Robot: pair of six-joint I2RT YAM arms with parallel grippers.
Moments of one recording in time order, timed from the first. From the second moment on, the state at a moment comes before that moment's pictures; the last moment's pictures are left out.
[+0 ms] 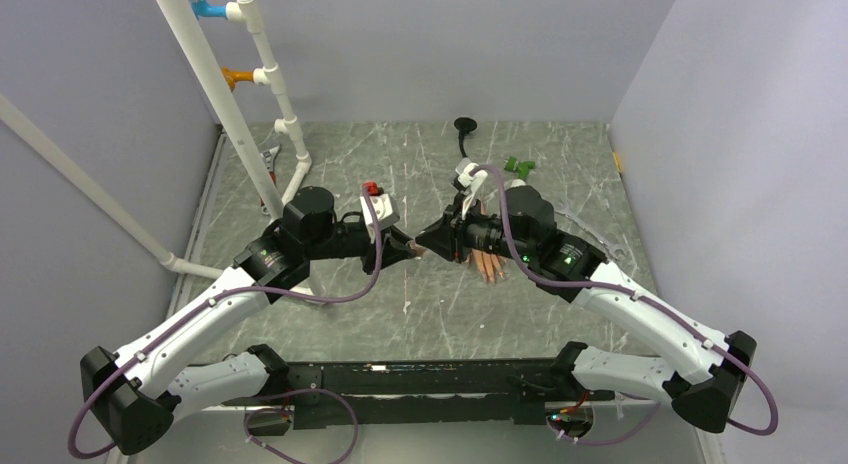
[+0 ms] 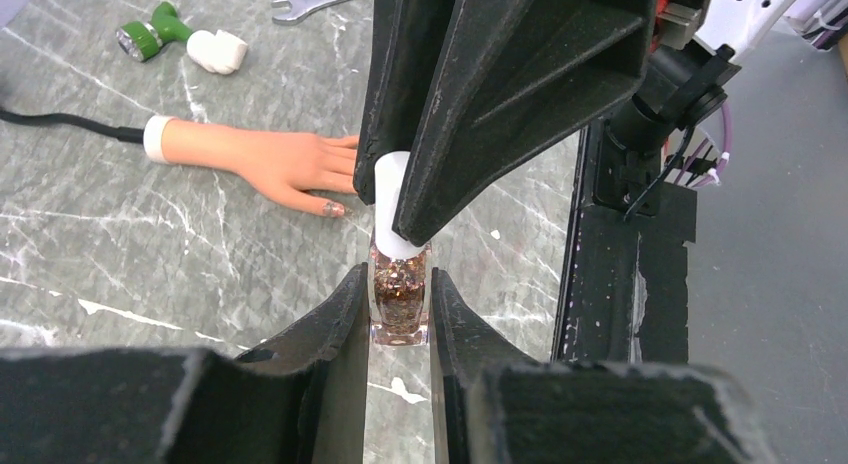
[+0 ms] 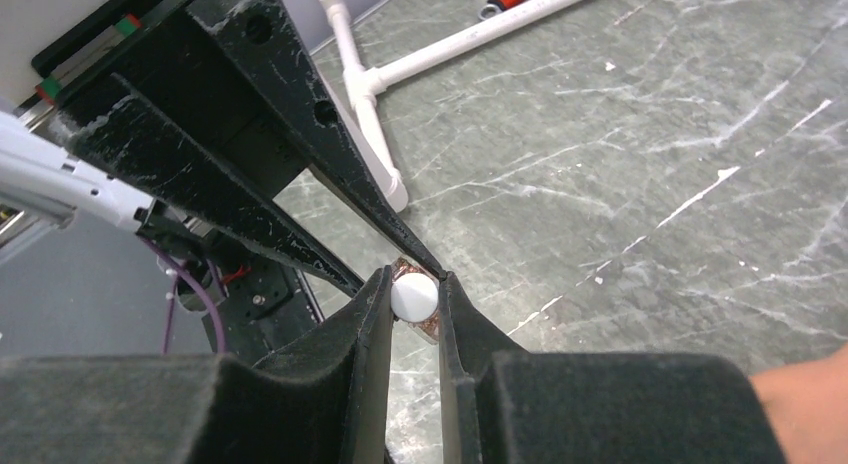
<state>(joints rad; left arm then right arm) -0.71 1.01 0.94 -0.20 0.60 0.11 0.86 1.04 1.04 -0.23 -0.26 0.23</state>
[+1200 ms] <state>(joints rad) -0.71 0.98 0.94 -0.16 0.53 0.11 0.90 0.98 1.14 -0.33 -0.02 0.34</state>
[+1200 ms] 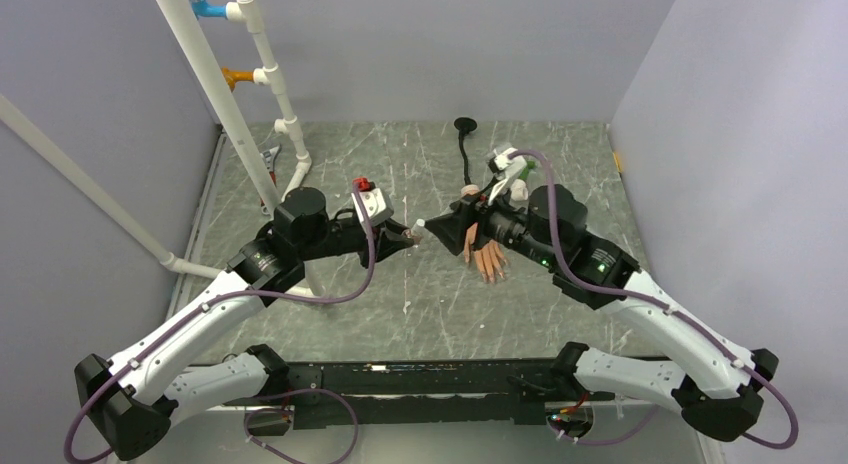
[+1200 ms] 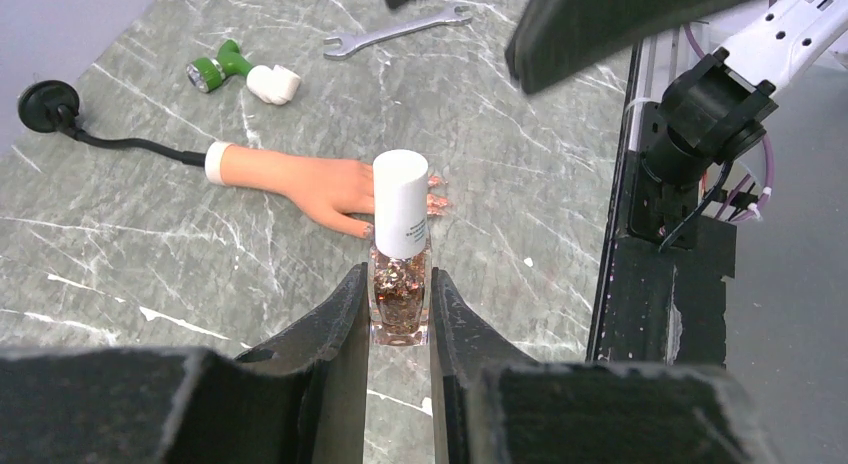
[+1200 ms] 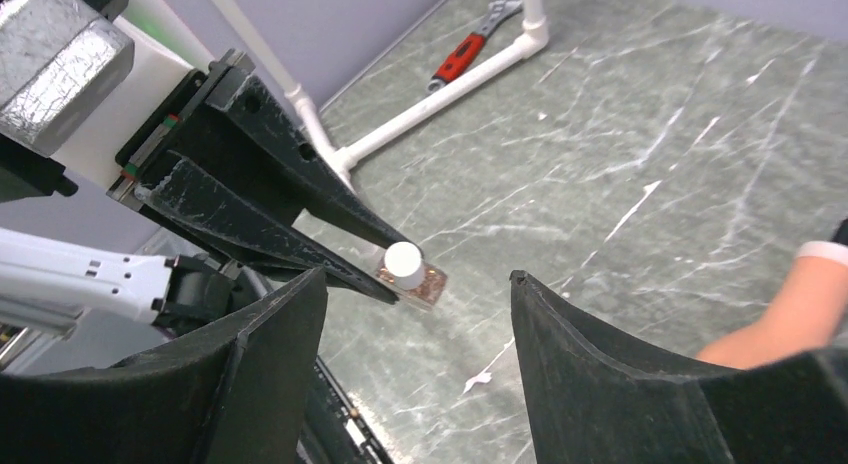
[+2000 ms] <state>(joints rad) -0.73 1.02 0.94 -0.16 0.78 0.11 0.80 0.92 1.14 -0.49 -0.52 -0.11</state>
